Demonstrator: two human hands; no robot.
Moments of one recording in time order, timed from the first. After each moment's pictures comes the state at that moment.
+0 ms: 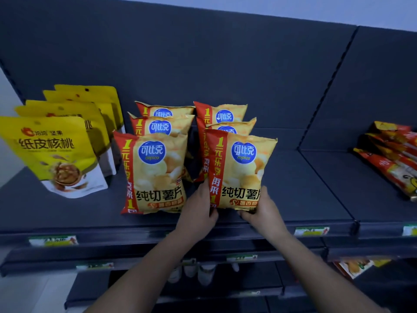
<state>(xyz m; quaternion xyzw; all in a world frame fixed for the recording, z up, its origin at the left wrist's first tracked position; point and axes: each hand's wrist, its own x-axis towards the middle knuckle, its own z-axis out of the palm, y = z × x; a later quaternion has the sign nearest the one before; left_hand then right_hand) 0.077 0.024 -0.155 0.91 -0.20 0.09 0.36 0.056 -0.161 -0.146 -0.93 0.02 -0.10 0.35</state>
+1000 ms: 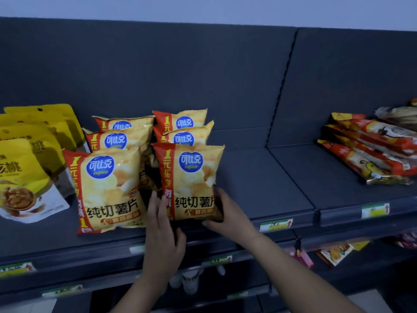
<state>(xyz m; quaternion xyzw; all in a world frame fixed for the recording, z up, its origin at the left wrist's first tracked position) 0.023 0.007 -0.165 0.88 -0.16 0.26 0.35 0.043 -0.178 -0.140 -0.92 -0.06 -0.05 0.39</state>
